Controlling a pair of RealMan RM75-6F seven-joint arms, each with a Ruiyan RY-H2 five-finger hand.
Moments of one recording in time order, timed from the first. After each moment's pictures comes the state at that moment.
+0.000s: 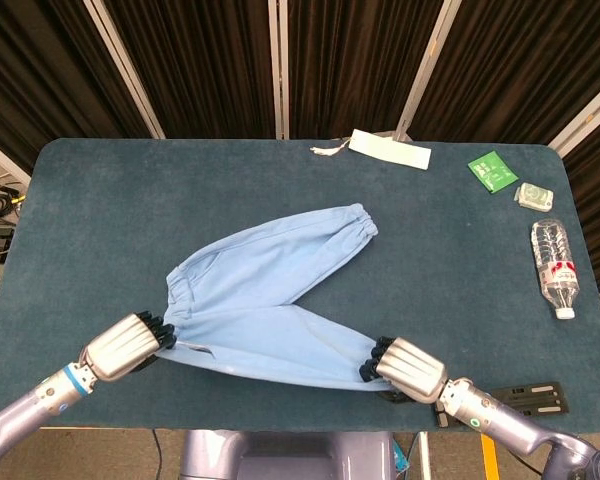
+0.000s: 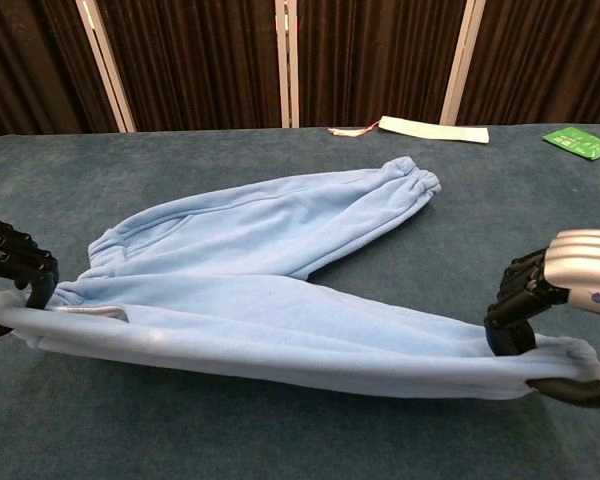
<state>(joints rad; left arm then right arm) -0.52 -1.28 0.23 -1.30 1.93 1.33 0.00 0.61 -1.30 -0.23 -1.47 -1.97 1.26 0.22</state>
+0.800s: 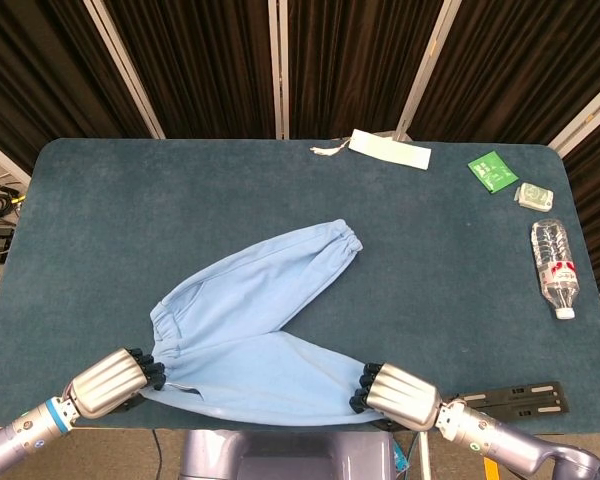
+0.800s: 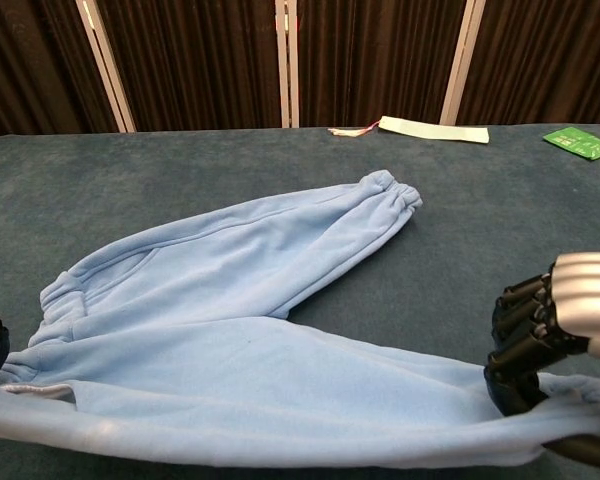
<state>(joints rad) -0.49 -1.18 0.33 -1.44 1.98 1.31 -0.08 0.63 -1.26 -0.25 -1.58 -2.05 1.25 0.17</state>
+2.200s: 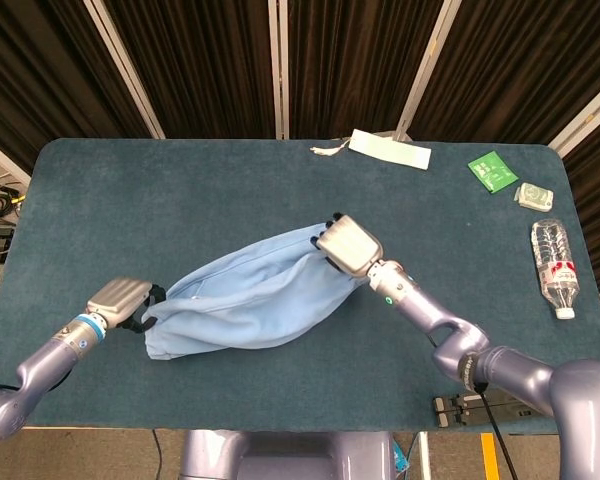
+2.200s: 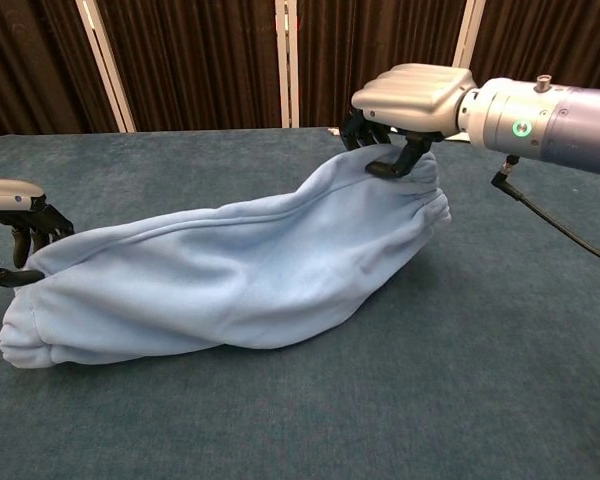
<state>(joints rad) -0.72 -1.14 0.01 -1.60 1.18 0.65 -0.06 0.98 -1.59 0.20 -1.04 -1.57 0.85 -0.09</state>
